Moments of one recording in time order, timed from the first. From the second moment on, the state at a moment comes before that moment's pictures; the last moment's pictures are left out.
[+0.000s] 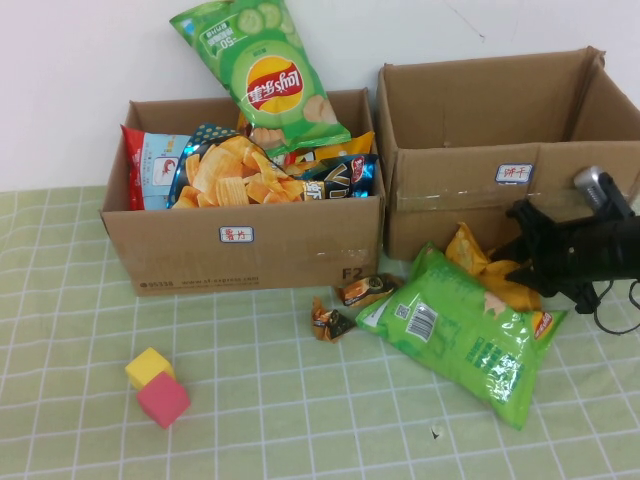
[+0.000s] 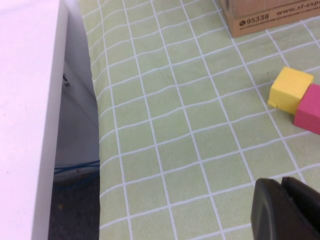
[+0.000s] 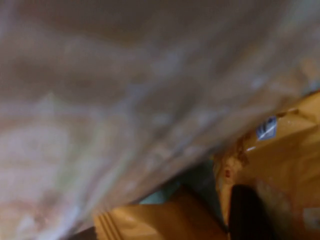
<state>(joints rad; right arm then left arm) 0.12 2.11 -1.21 1.45 0.35 -0.48 -0.21 0.37 -0.40 0.35 0.72 -0.24</state>
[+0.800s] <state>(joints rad) 0.12 1.77 -1.20 1.19 0.66 -0.48 -0.21 0.37 -0.40 0.37 0.72 -0.25</state>
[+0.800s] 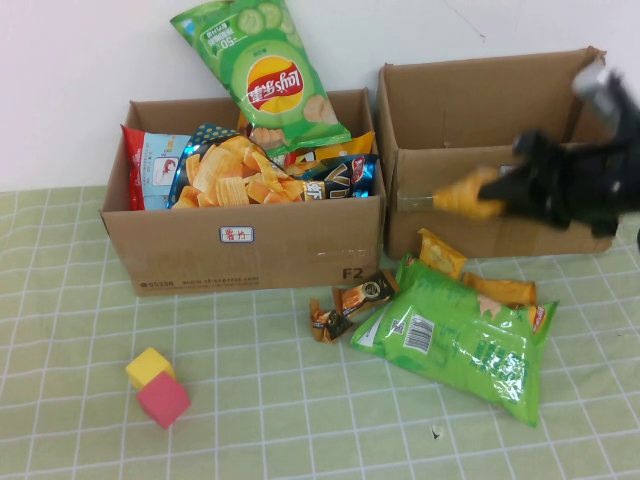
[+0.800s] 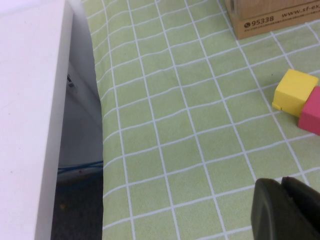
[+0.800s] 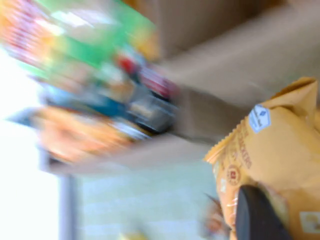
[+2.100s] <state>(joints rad) 0.15 1.96 -1.45 0.86 0.94 -0.97 -0.21 0.37 -0.40 0.37 0.72 -0.25</state>
